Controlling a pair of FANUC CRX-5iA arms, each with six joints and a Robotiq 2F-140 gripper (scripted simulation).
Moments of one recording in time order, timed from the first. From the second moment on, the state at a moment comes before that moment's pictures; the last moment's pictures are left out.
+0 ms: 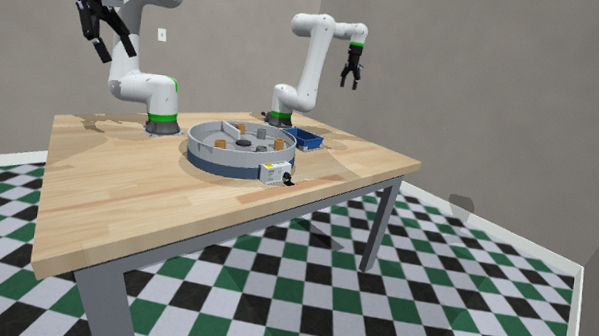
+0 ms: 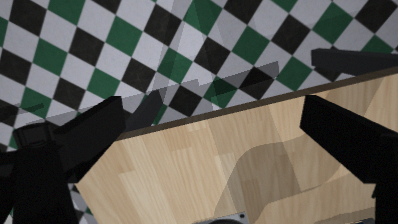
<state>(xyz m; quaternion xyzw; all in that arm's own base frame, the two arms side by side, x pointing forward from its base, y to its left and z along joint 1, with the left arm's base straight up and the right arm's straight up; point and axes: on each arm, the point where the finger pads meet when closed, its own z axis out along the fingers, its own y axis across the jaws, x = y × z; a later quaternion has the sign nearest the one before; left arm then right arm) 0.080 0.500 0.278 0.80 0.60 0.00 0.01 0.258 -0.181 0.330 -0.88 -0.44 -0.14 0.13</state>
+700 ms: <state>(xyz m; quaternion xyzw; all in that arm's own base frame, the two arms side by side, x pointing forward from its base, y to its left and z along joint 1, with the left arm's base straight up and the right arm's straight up) 0.025 0.500 0.272 0.73 0.69 0.00 0.00 0.258 -0.181 0.330 -0.88 -0.44 -0.14 0.13</state>
